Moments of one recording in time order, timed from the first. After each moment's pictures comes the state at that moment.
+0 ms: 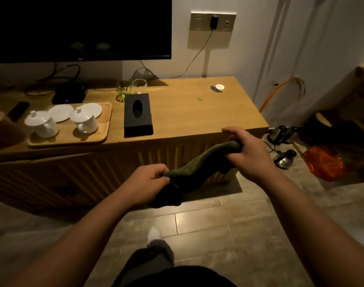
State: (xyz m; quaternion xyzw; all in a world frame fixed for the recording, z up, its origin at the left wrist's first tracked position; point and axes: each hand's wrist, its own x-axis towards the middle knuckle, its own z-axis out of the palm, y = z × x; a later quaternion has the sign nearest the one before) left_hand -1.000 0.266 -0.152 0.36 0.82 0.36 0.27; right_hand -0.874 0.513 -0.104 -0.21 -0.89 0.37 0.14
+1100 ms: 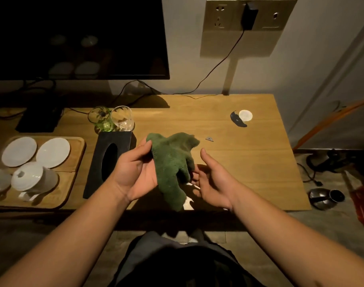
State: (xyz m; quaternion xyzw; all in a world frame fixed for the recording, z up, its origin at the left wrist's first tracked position) left_hand -1.293 0.562 -0.149 0.02 0.30 0.84 0.45; right_hand -1.212 0.745 -0.202 -0.31 -0.36 0.84 -0.26
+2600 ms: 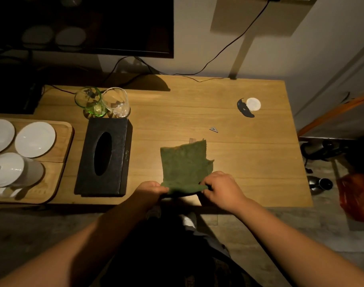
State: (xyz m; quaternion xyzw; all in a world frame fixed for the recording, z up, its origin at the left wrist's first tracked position) left_hand -1.284 0.549 -0.275 -0.15 0.77 0.42 0.45; right_hand -1.199 0.770 -0.297 -0.03 -0.95 0.23 -0.19
